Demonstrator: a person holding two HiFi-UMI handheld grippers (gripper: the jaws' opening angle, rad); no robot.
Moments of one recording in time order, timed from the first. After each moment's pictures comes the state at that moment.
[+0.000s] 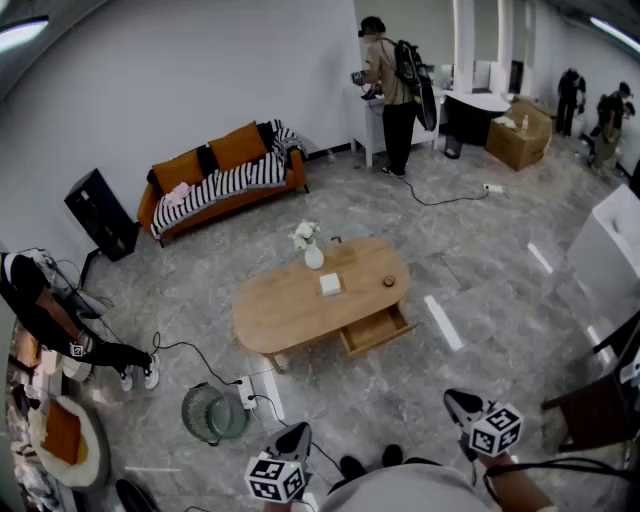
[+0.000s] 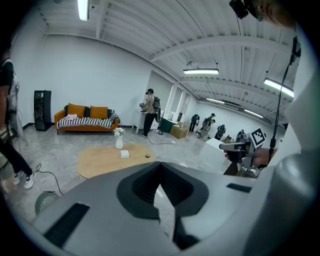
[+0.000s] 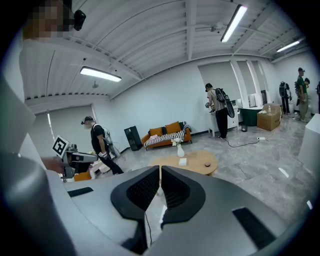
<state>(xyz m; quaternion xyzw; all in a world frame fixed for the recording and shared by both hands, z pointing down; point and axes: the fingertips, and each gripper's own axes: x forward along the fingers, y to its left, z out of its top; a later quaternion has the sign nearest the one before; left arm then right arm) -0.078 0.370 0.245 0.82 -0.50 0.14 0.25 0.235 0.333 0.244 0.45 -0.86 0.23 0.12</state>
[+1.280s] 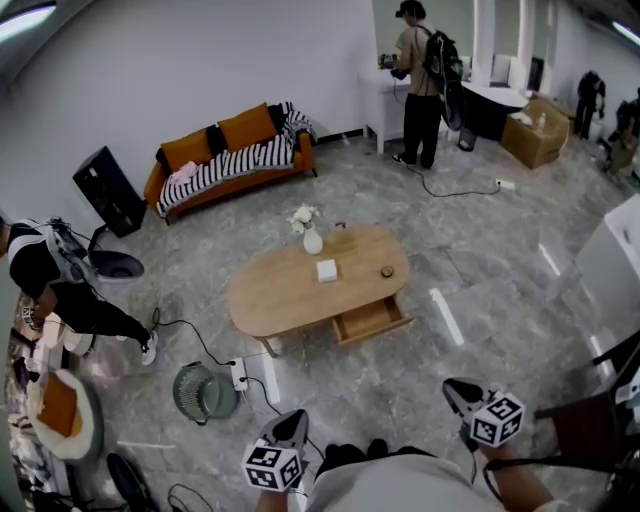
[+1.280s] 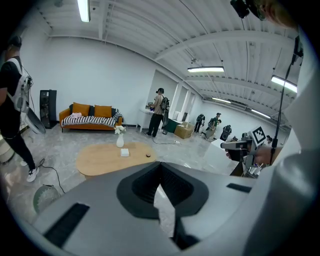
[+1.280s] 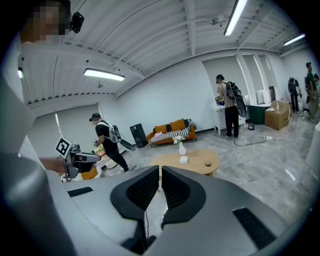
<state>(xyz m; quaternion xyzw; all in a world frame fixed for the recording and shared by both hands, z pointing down) -0.023 0.361 0.260 0.80 -0.53 0.14 0.26 0.288 0.305 0.256 0.40 -0.88 0.24 0.13</state>
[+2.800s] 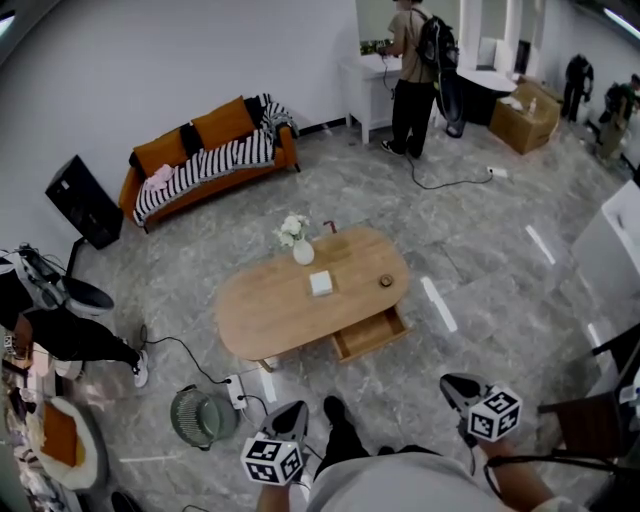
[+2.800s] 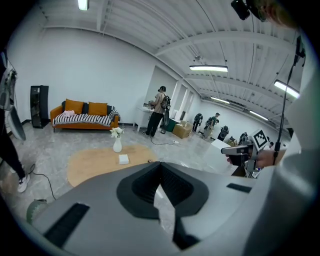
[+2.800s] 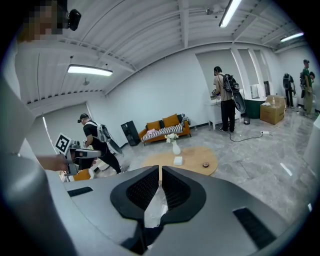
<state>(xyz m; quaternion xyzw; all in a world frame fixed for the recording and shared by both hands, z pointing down) -0.057 0.212 0.271 0.81 -0.50 0.14 0.27 0.252 0.188 0.280 0.43 -0.85 0.27 0.15</state>
